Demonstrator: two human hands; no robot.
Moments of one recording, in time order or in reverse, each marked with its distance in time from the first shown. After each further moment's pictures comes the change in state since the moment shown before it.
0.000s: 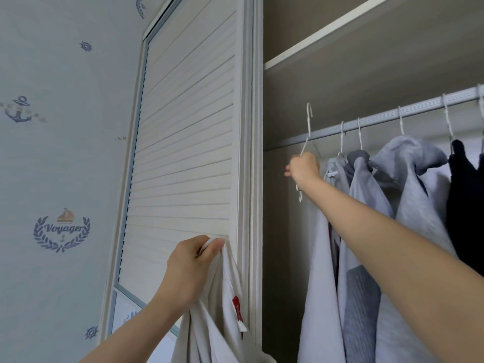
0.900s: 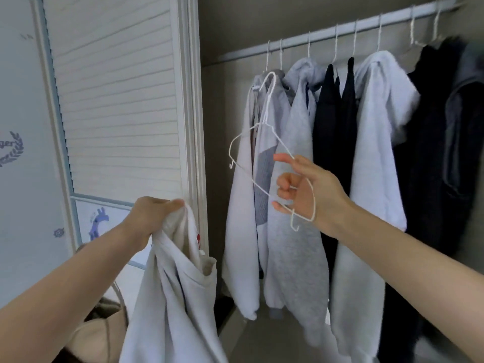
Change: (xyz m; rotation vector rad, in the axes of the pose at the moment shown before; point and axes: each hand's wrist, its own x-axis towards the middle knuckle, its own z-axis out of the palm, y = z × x) left_hand -0.137 0.013 -0.029 -0.302 -0.304 -0.622; right_hand -0.362 -0.014 -0.228 0.544 -0.430 0.425
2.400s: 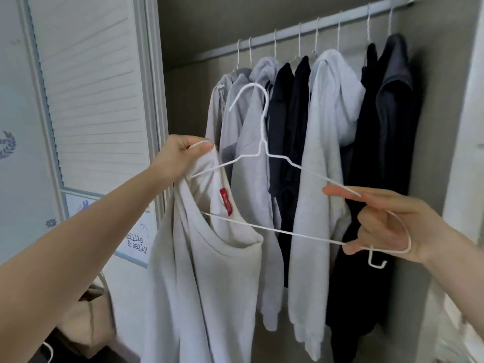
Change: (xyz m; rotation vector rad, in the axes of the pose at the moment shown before) left_hand -0.037 0.108 0.126 0.175 -0.164 0.663; right_hand -0.114 -0.063 -0.211 0.185 -0.550 0.219
